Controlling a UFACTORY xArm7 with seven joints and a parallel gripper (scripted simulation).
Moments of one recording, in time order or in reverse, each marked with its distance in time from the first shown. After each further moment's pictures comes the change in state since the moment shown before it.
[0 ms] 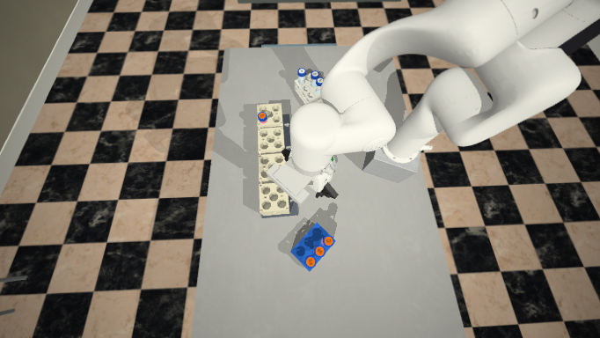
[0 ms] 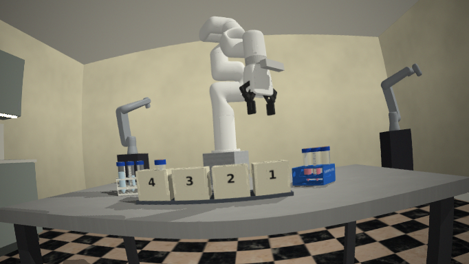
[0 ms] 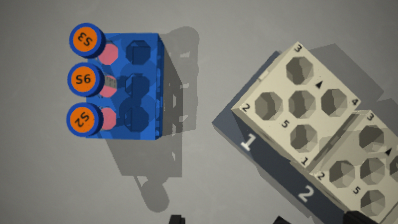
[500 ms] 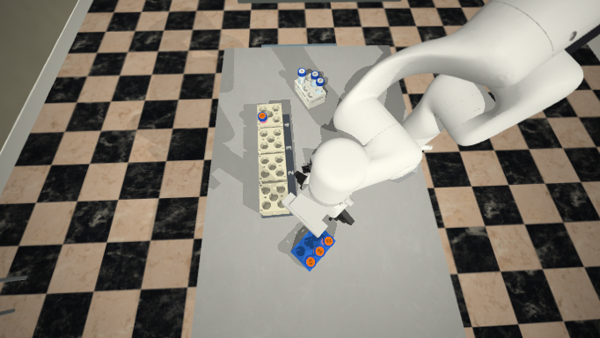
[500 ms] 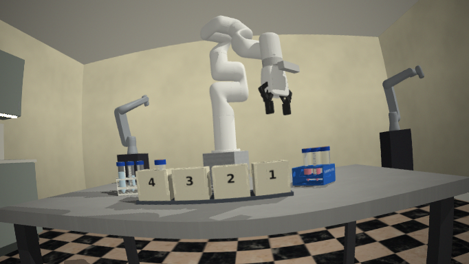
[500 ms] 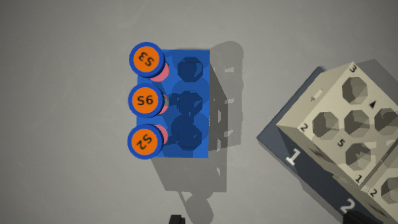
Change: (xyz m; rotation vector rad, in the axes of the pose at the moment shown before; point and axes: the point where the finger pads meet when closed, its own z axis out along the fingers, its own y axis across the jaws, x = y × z) arm 0.021 -0.062 0.000 0.000 0.001 0.002
